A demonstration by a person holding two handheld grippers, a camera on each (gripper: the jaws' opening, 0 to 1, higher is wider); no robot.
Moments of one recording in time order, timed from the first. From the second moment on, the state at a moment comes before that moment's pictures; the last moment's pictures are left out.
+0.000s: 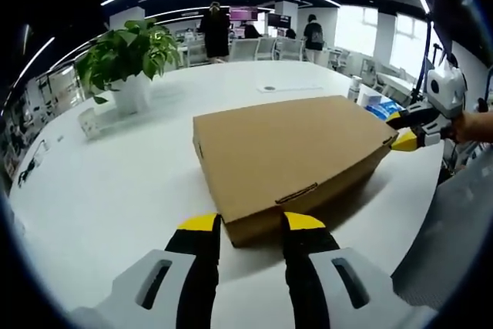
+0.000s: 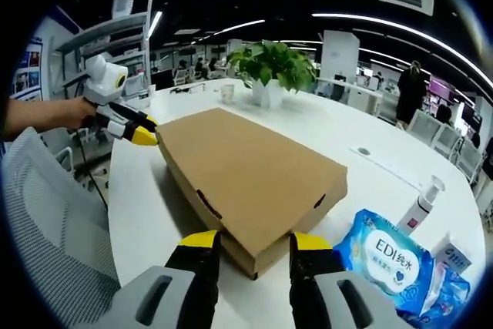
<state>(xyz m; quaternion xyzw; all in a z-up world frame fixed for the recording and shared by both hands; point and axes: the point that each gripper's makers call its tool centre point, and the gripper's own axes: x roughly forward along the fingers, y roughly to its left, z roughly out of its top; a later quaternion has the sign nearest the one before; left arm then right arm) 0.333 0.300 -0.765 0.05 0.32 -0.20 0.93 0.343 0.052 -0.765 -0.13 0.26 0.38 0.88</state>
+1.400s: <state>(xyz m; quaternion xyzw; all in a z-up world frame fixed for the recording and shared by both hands) 0.405 0.281 -0.765 0.04 0.31 -0.20 0.93 0.412 0.036 -0.767 -0.13 0.27 0.34 0.89</state>
